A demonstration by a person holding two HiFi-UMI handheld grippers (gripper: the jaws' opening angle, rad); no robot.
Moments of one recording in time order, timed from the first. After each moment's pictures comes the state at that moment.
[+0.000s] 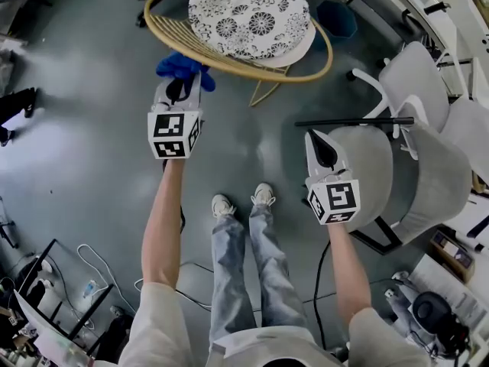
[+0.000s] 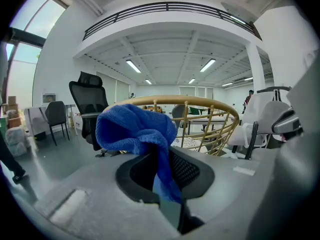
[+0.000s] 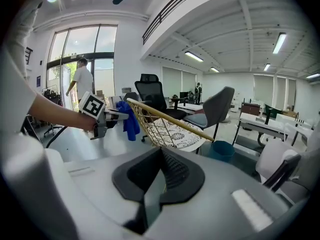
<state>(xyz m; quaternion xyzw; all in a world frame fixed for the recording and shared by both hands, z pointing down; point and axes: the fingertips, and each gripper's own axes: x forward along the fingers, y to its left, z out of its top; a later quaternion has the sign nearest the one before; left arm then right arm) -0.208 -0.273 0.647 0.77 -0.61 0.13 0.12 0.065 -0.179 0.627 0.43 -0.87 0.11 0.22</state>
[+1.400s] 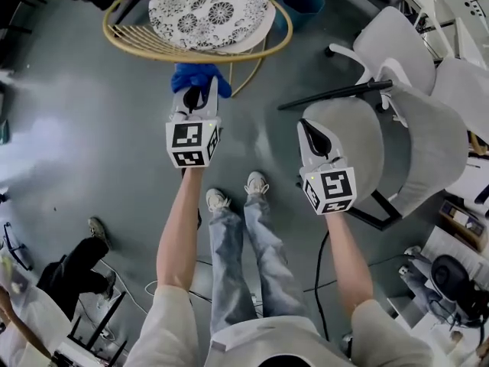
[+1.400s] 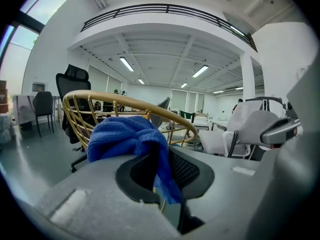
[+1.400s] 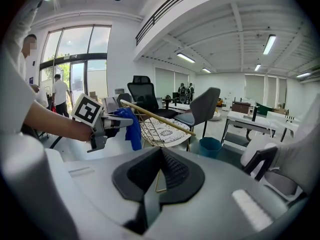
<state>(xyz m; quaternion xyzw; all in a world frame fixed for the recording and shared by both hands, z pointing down) -0.065 -0.248 0.643 0.81 -0.57 0.10 0.14 0.135 -0.155 0.618 0.46 -0.85 0.12 0.21</state>
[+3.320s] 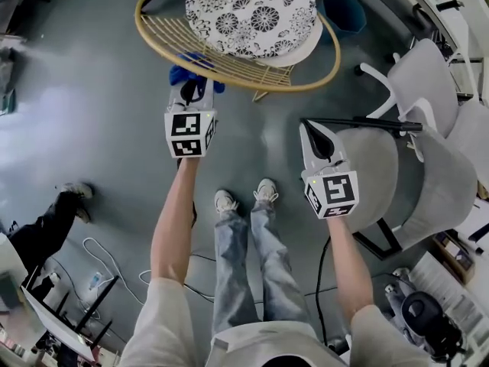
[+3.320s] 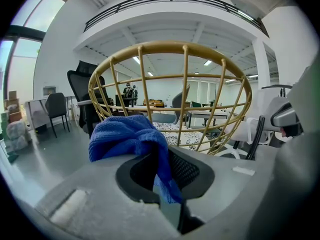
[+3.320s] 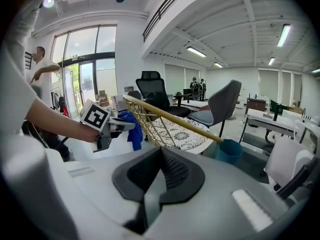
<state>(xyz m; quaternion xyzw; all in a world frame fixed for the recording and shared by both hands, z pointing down) -0.183 -0.300 0.701 0.76 -0.61 0.15 0.16 0.043 -0.219 0.647 0.40 -0.88 0.13 0.23</state>
